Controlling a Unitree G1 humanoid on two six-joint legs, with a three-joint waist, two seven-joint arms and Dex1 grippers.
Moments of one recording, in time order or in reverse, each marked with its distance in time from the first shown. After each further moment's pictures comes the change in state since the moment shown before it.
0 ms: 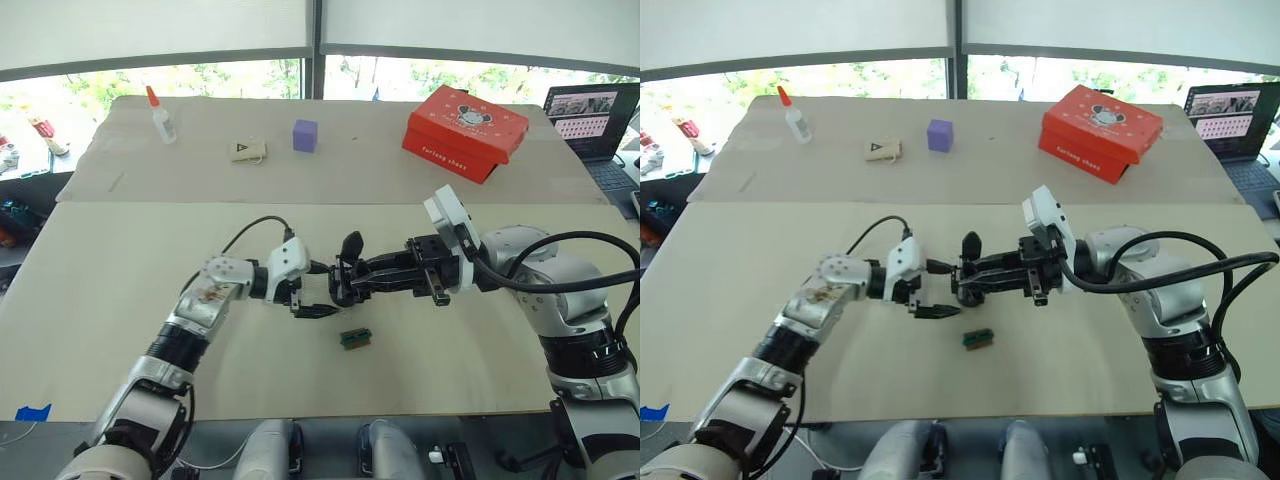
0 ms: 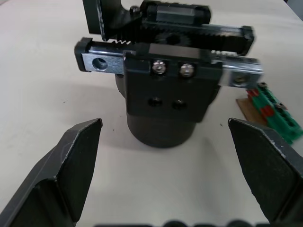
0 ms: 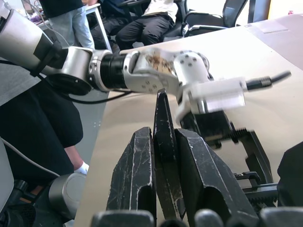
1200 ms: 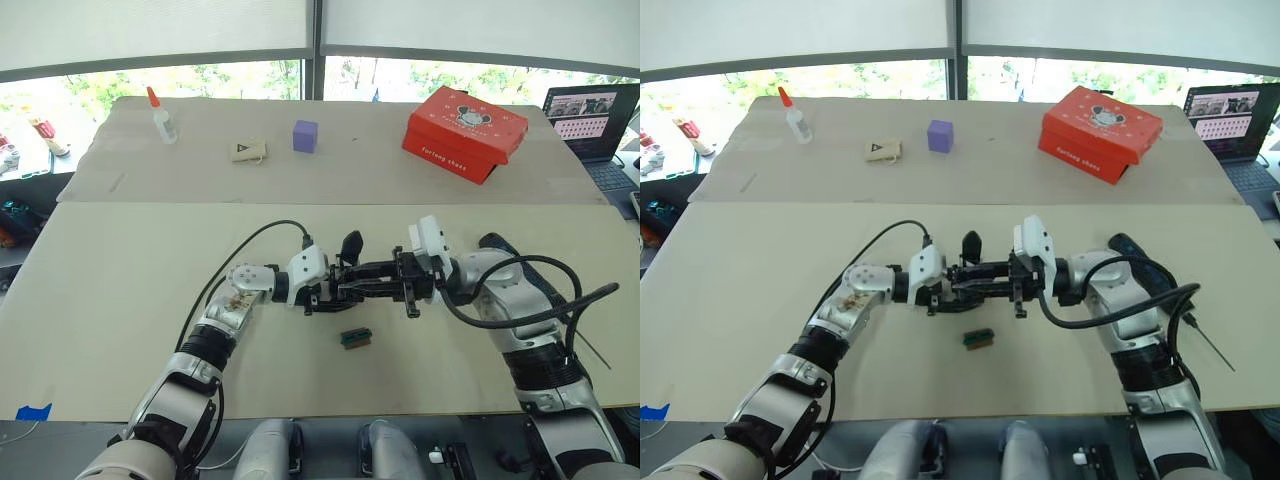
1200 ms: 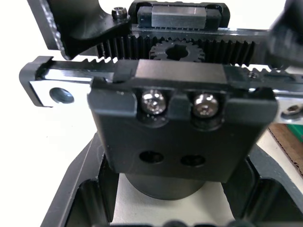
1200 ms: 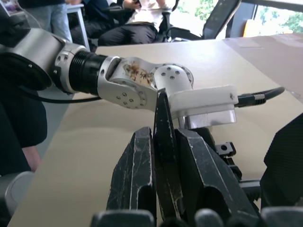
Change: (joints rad) left arm -0.029 -0.111 0.013 0.165 0.081 -0.192 0.035; right arm 0.063 0.145 0.052 0.199 -0.193 -0.399 0.024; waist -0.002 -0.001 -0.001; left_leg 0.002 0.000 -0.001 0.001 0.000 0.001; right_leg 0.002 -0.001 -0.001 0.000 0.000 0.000
